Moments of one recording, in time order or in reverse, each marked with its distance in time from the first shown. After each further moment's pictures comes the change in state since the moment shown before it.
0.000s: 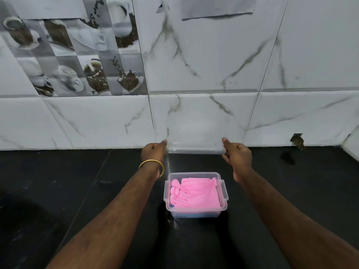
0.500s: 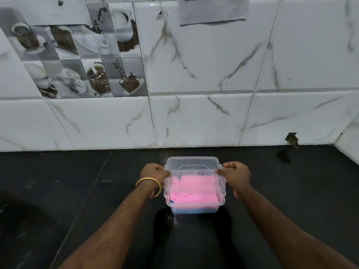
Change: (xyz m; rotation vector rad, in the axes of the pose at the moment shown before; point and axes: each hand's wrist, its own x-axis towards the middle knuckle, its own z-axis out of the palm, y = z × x) left_hand -0.039 -0.041 -0.037 0.450 -0.143 -0.036; right_hand -0.038 0.040 -0.032 -0.408 0.042 0.025
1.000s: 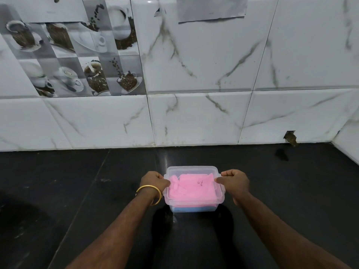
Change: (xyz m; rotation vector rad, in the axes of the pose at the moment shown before) left_hand -0.012 -0.017 0.004 0.190 -0.049 -0.018; right_hand -0.007 0.026 -0.001 -0.146 -0.026 0.057
